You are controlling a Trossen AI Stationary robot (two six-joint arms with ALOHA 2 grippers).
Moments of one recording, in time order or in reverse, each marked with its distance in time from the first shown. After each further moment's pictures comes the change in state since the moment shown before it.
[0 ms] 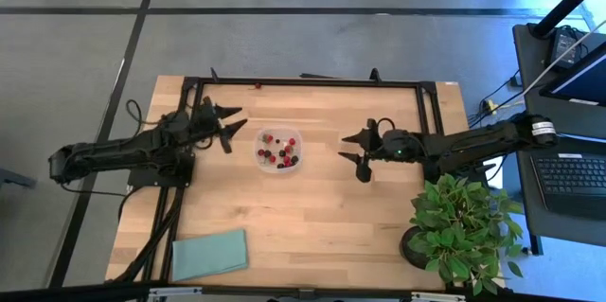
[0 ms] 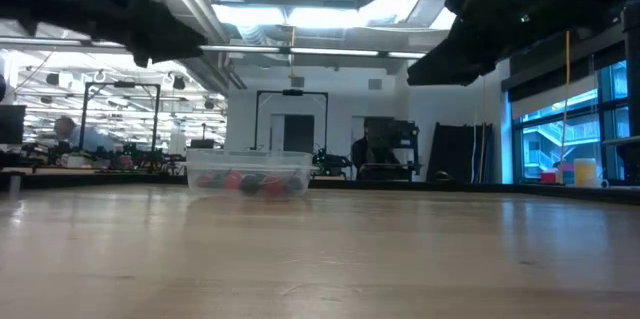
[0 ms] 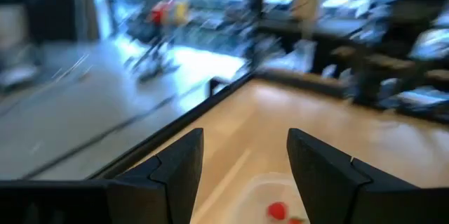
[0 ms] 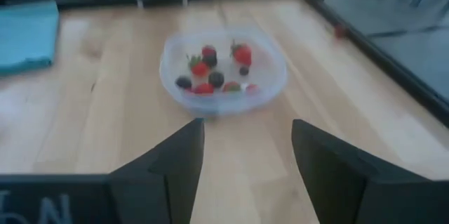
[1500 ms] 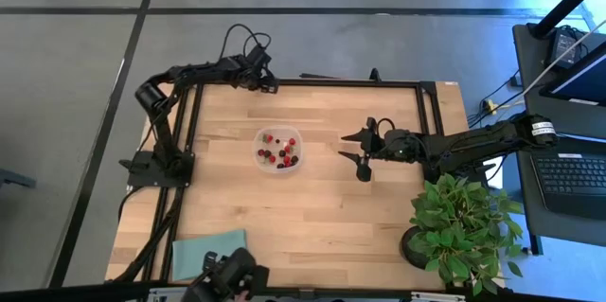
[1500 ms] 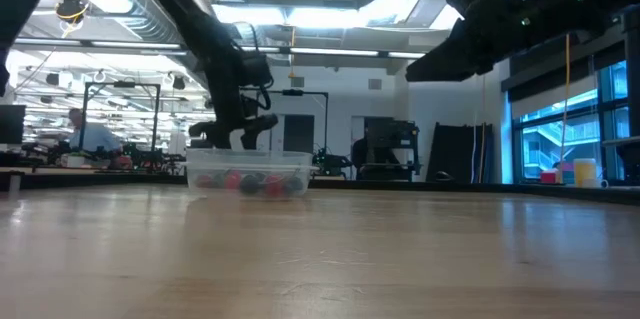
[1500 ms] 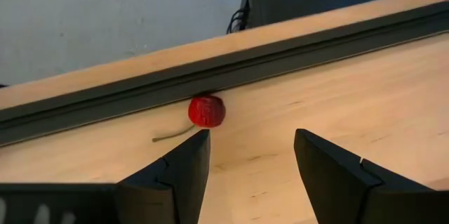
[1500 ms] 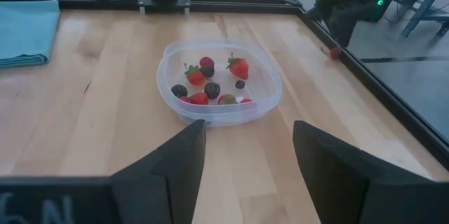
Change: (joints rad) left arm 0.508 1.378 0.977 -0.631 0.043 -0.413; right arm -0.008 0.002 -0.024 0.072 0.000 -0.105
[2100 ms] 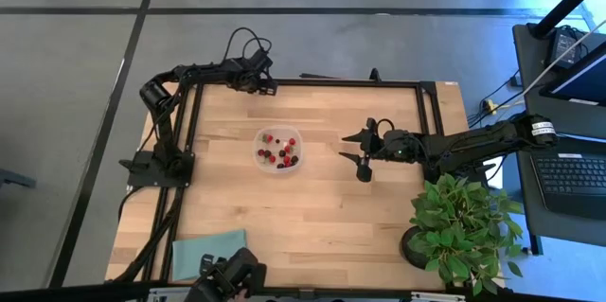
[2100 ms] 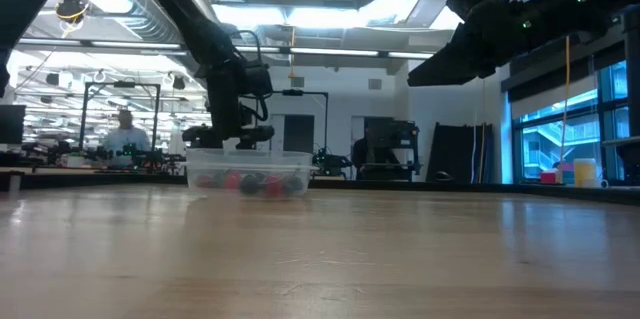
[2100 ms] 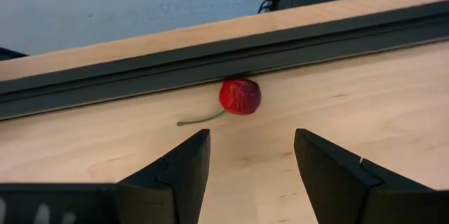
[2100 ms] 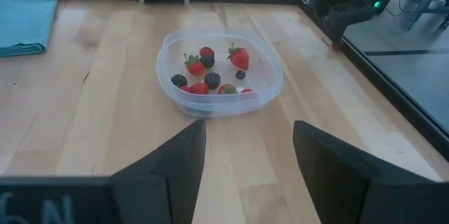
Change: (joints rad) left arm -0.002 0.044 -0.001 -0.039 -0.072 -0.063; right arm 0.000 0.000 0.000 -0.030 0.000 0.003
